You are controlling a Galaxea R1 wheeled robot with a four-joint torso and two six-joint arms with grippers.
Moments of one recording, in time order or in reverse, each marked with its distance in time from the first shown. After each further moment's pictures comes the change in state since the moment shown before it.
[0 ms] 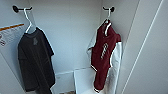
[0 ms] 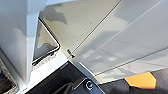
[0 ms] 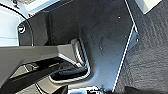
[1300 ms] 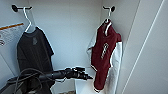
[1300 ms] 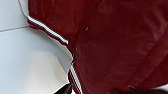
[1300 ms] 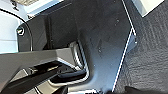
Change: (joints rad) left arm -0.591 -0.077 0.346 -0.003 0.186 -0.373; right arm 0.013 -0.006 0.000 0.001 0.000 0.001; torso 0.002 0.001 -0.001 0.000
